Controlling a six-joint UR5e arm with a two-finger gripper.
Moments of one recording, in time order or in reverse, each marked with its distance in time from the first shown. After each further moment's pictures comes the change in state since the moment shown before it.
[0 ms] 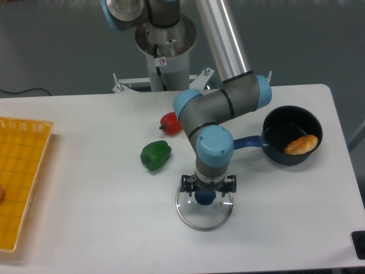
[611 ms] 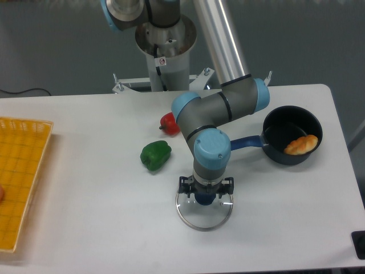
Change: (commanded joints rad) arm -0.006 -0.006 0.000 0.002 0.000 0.002
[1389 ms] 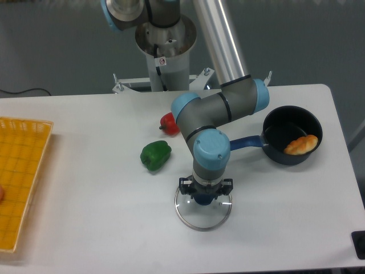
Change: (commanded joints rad) arm 0.000 0.002 0.000 0.000 0.000 0.000
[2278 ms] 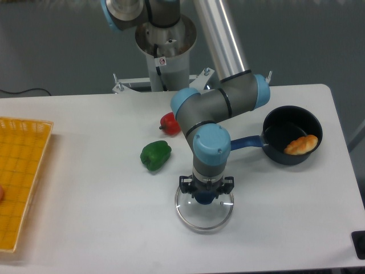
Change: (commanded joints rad) arm 0.002 0.054 0.014 -0.014 0.000 0.003
